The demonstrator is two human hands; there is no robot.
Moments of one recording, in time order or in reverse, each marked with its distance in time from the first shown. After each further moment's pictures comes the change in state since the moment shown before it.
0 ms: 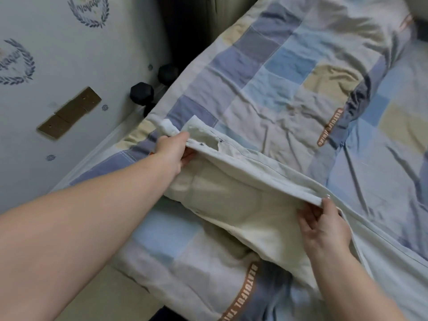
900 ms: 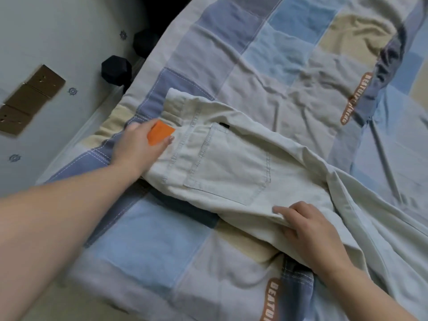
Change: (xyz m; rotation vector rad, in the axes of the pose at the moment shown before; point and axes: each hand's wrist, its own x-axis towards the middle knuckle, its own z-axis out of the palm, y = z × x) left_hand 0.121 -0.028 -0.056 1.313 0.047 0.726; right_hand 0.062 0.066 -0.005 -1.678 -0.617 -1.187
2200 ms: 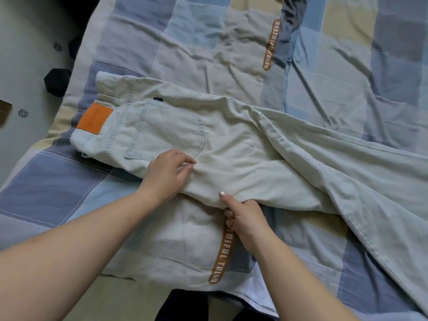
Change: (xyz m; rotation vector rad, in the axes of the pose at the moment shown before) left_hand -0.152 0.118 0.039 -0.101 -0.360 0.438; right_hand -0.079 -0.060 0.031 1.668 0.030 1.031
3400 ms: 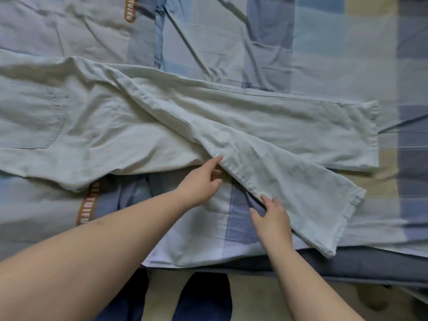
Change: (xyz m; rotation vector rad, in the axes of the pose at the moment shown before) left_hand -0.046 0.240 0.230 -0.244 -0.545 0.012; right_hand -0.071 0.045 -0.319 -0.913 0.555 0.004
